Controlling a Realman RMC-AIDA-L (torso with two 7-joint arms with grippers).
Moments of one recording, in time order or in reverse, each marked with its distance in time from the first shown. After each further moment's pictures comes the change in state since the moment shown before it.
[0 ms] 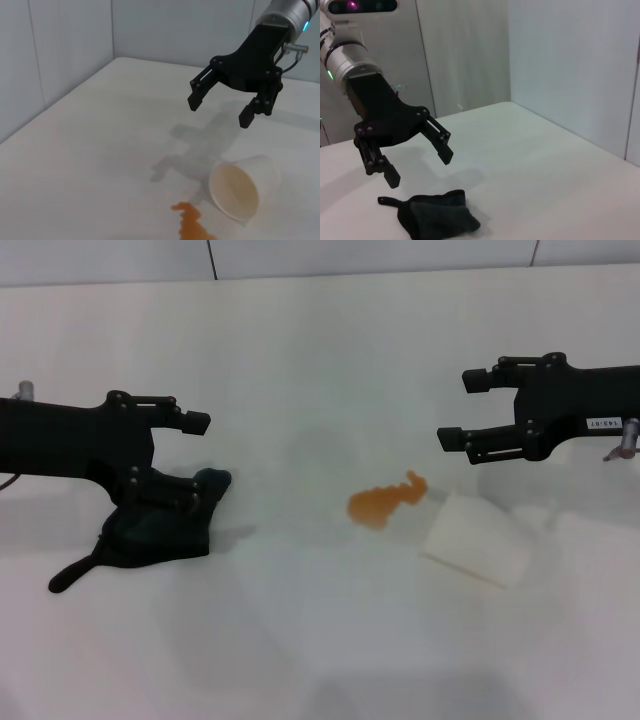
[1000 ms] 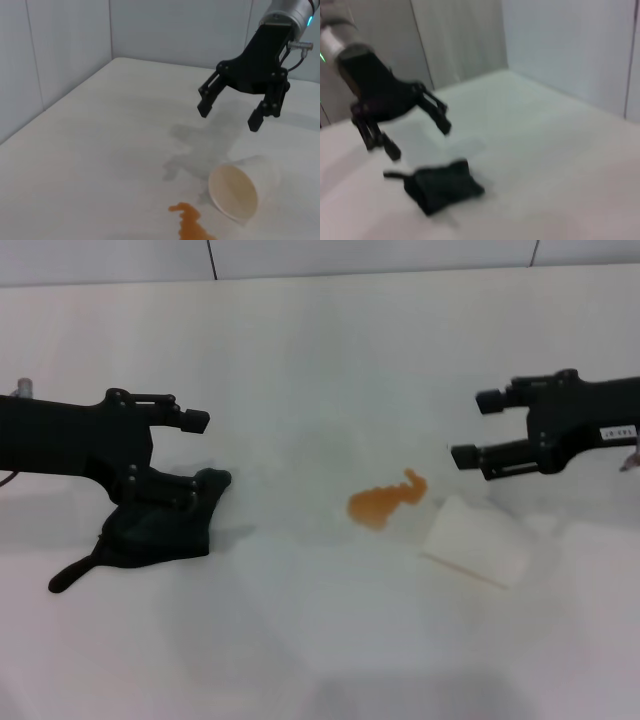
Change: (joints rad) left arm -0.004 0.004 0.000 0.002 0.000 0.005 -0.001; right arm -0.003 -0.006 0.007 -0.078 -0.094 -0.063 0.163
